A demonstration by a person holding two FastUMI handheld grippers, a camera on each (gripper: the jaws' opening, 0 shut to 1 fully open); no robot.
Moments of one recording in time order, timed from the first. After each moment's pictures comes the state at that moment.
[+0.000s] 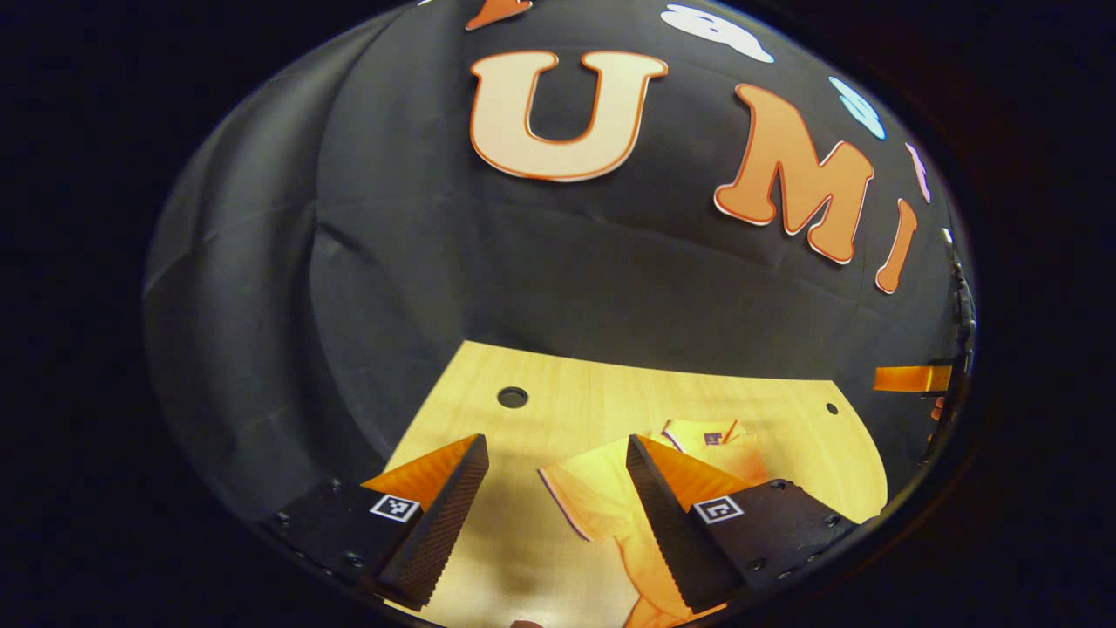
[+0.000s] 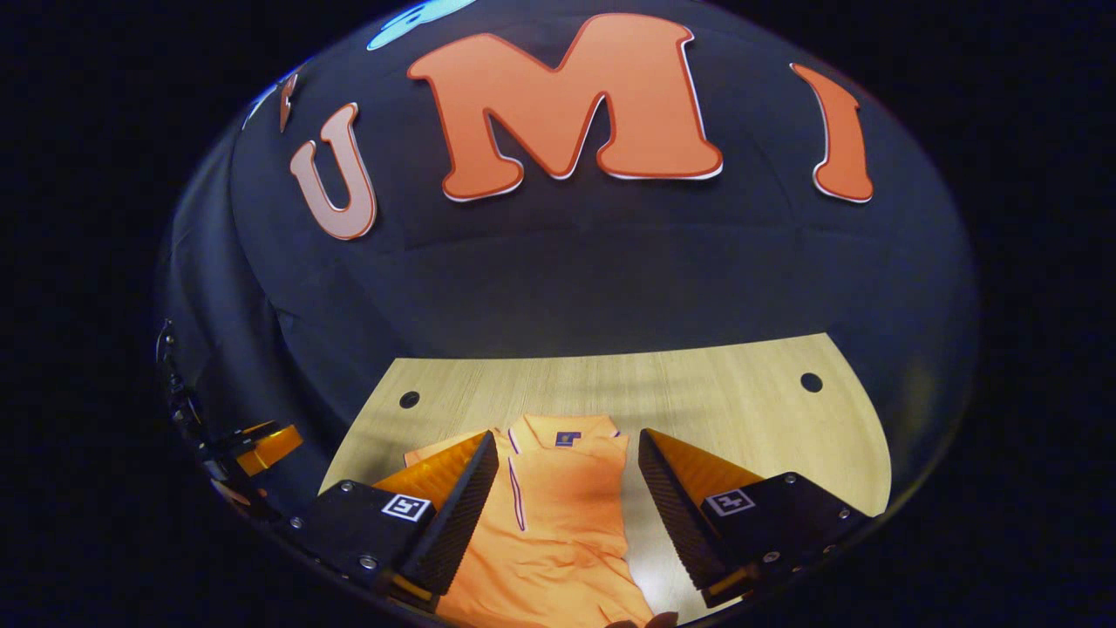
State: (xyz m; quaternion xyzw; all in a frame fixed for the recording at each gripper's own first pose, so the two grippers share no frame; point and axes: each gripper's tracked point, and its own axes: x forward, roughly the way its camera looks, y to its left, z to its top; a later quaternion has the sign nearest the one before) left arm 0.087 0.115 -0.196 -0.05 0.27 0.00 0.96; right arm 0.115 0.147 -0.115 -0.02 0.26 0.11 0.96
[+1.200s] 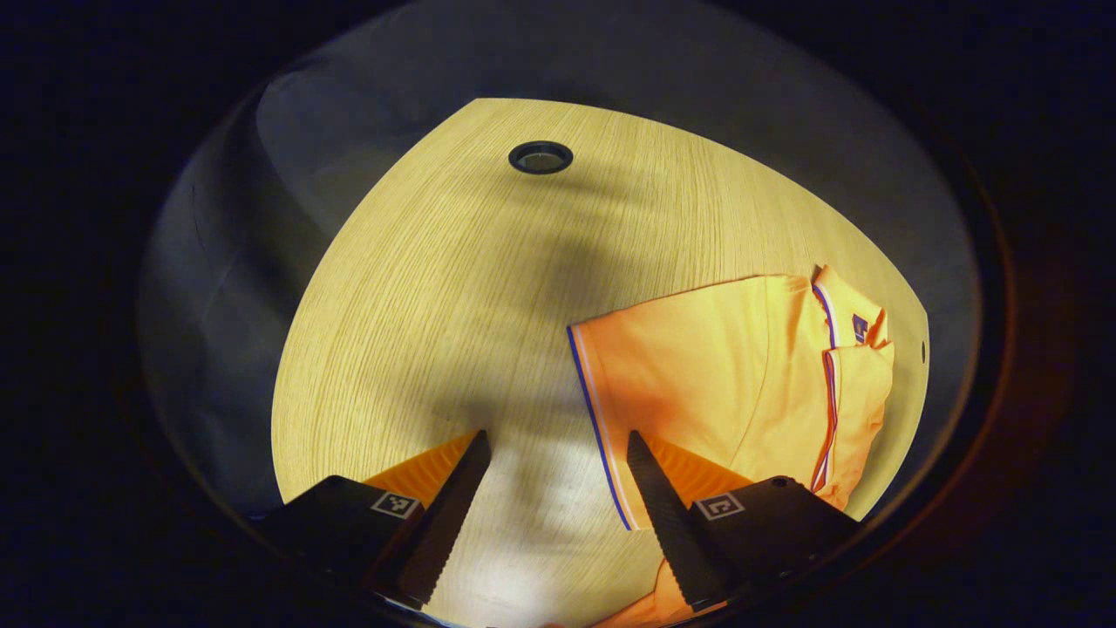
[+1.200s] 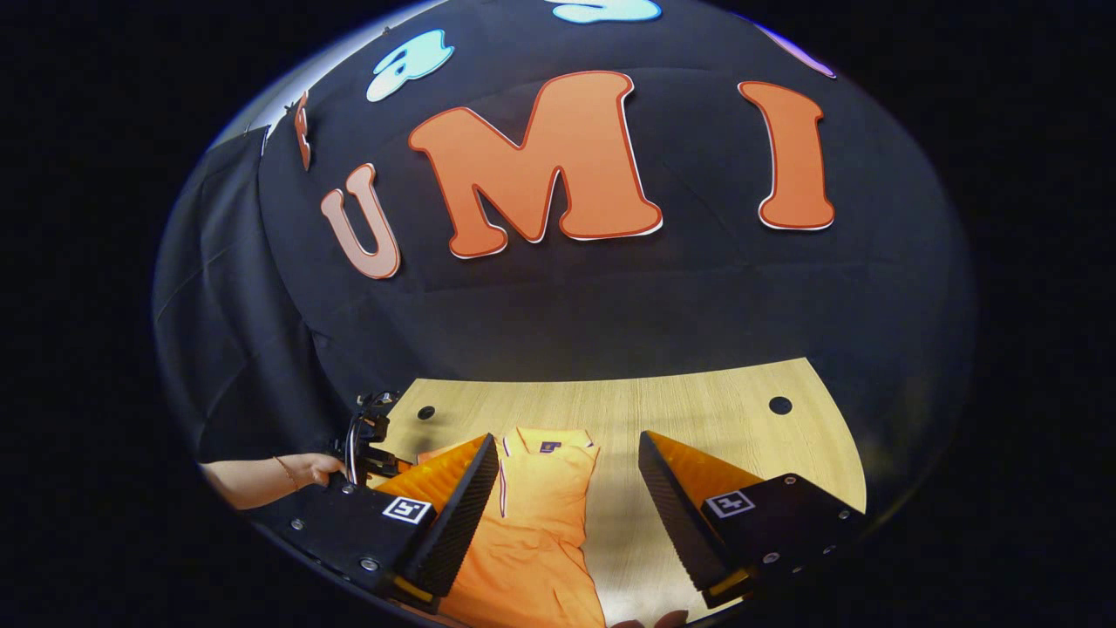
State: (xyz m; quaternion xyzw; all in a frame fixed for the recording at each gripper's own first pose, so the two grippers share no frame) left arm 0.109 0.110 -0.420 -0.06 0.60 0.08 0.80; right arm 0.075 0.075 -0.061 -0.01 0.22 0.15 0.96
